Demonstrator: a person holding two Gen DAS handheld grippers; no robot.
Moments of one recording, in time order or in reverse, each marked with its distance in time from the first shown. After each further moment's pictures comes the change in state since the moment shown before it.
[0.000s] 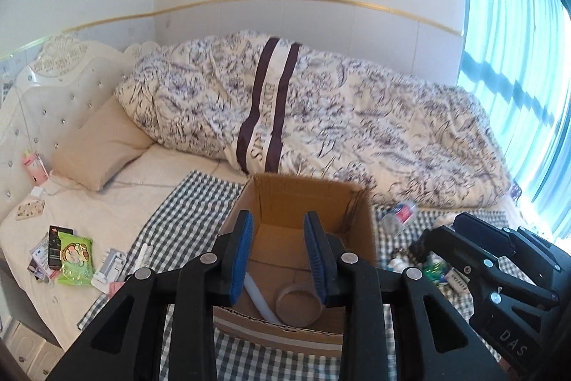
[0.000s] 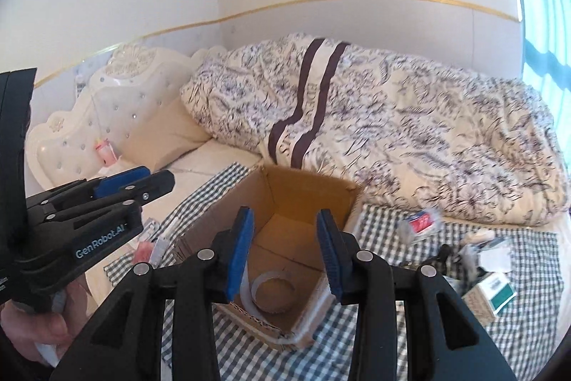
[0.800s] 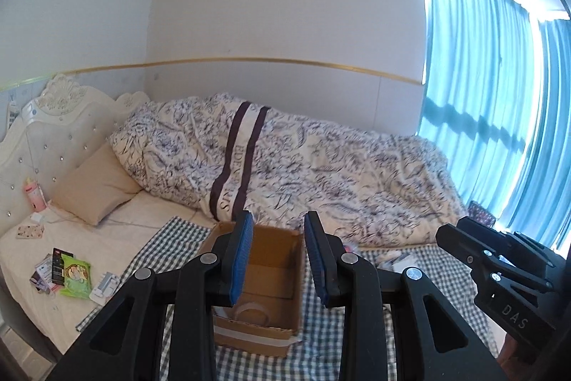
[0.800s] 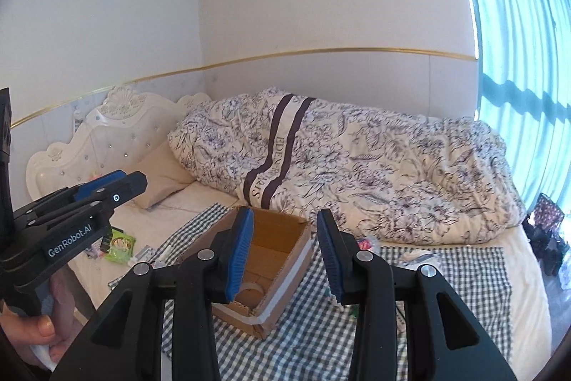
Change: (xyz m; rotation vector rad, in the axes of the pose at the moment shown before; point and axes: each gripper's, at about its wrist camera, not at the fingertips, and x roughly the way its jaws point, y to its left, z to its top) left arm -0.142 -0.059 0.012 -0.002 -0.210 -0.083; right arm -0.162 -0.020 0.013 0.001 -0.172 -0.101
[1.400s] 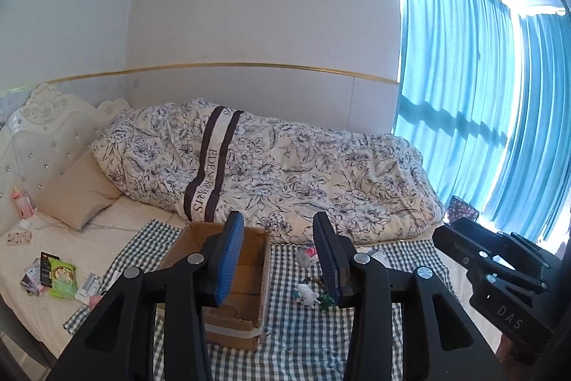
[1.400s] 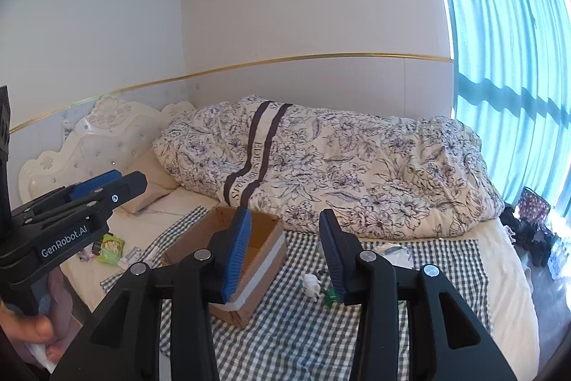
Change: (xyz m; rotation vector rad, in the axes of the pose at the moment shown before) left arm -0.019 -0.050 -0.006 0.032 0.004 -0.072; right arm -0.040 -0.042 -0.012 0.038 -0.012 -0.061
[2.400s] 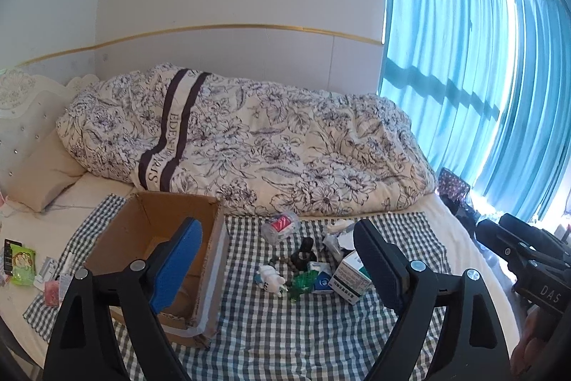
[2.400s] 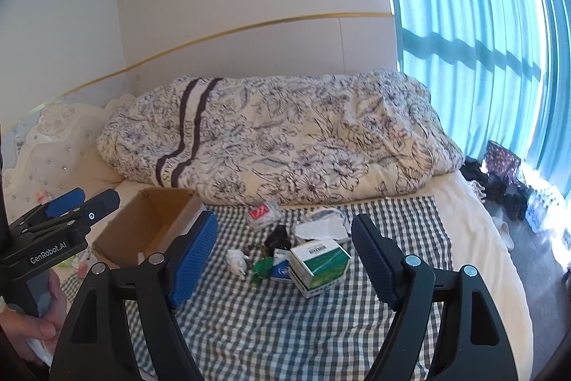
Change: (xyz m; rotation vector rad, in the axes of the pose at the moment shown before) left arm 0.110 -0.069 -0.049 0.027 0.131 -0.050; right arm 0.045 -0.135 -0.051 0.129 0.113 -0.153
